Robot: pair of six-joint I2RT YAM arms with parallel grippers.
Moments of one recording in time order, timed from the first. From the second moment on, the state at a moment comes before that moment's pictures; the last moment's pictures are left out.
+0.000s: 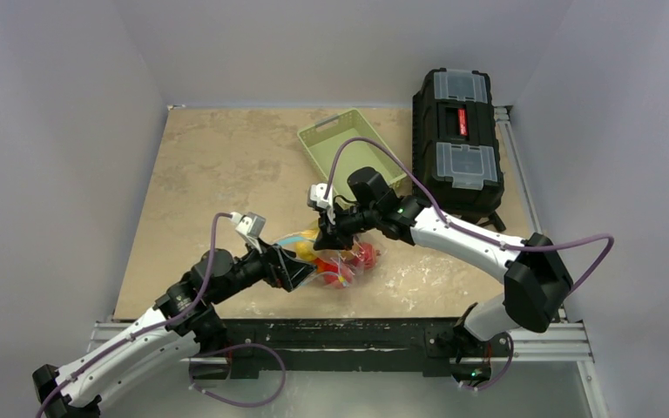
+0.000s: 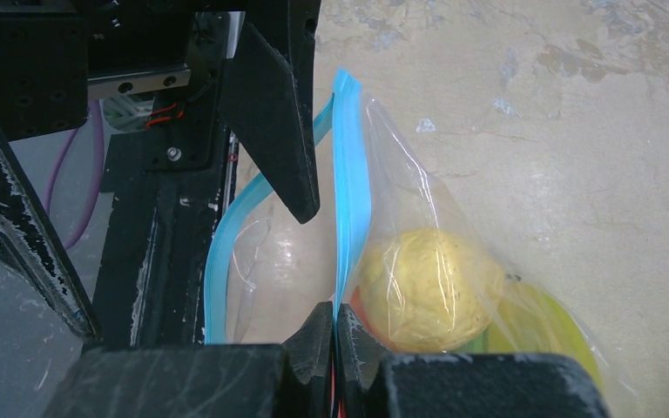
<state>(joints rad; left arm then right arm) -0.85 0.41 0.35 -0.13 0.05 -0.68 0.83 1.48 1.08 -0.25 -0.68 -0.28</state>
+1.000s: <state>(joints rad) -0.90 0.66 0.45 -0.23 -0.14 -0.61 0.82 1.49 1.08 -0.25 -0.70 -0.28</state>
